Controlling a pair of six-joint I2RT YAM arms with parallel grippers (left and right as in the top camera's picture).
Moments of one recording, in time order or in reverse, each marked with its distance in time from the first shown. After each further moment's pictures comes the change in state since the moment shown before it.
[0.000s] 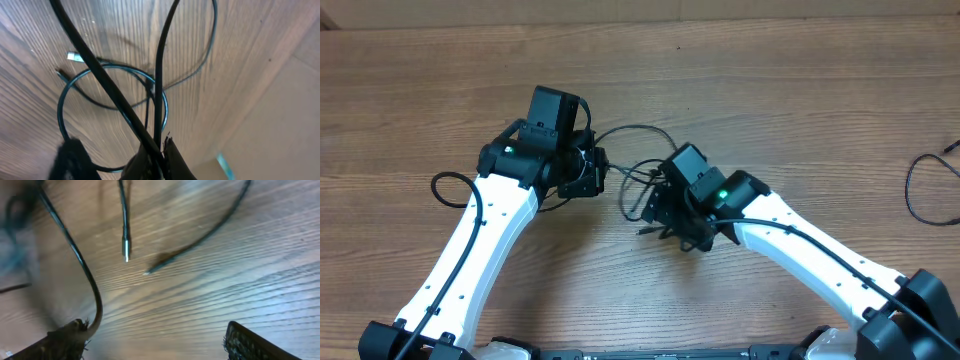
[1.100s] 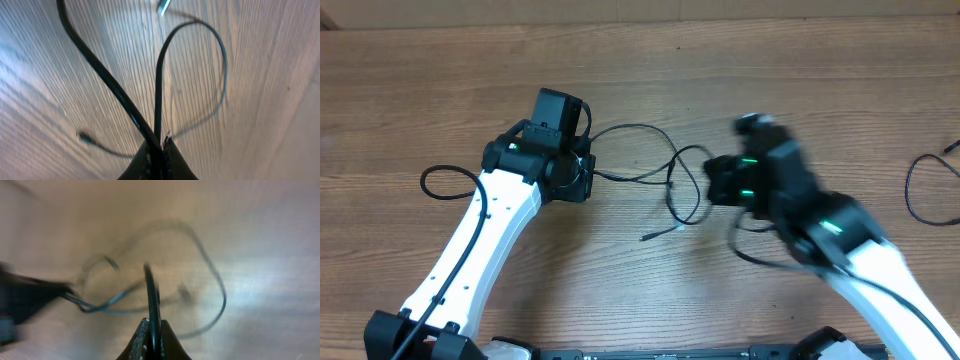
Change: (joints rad) left arm 0.000 0.031 0.000 -0.077 -0.203 0.174; right arm -0.211 -0.433 0.006 0.085 0.128 -0.531
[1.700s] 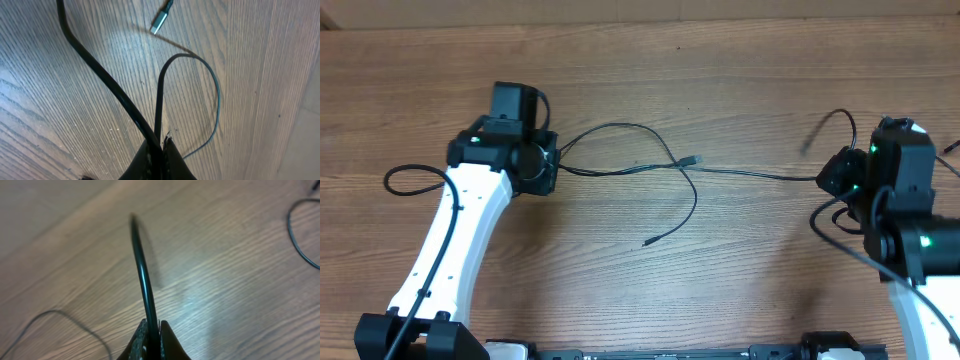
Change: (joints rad) left arm 0.195 0.008 0.000 0.000 0.005 0.218; right arm -0.491 -0.088 0.012 -0.198 0.195 -0.063
